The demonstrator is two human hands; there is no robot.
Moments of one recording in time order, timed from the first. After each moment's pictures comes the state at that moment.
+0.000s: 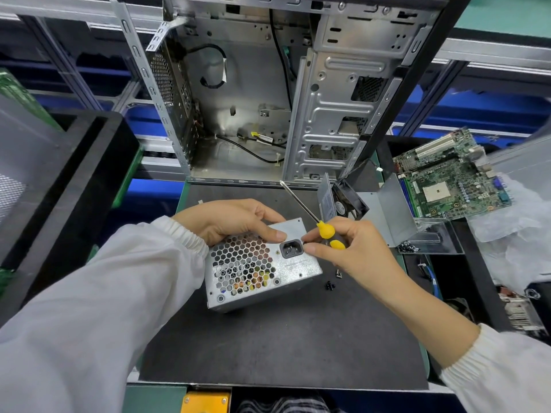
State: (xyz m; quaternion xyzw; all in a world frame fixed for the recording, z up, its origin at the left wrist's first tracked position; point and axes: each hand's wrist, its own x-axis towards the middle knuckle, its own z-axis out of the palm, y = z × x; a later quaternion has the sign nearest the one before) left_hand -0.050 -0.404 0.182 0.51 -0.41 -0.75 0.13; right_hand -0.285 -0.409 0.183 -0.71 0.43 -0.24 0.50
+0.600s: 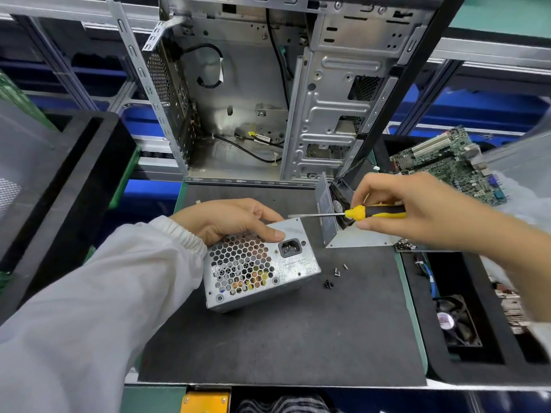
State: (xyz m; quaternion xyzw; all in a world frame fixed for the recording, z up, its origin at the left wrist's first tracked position) left_hand -0.050 -0.403 0.184 0.52 -0.42 -0.74 0.13; right_hand -0.322 -0.449 0.281 -0.90 0.34 -0.01 0.28
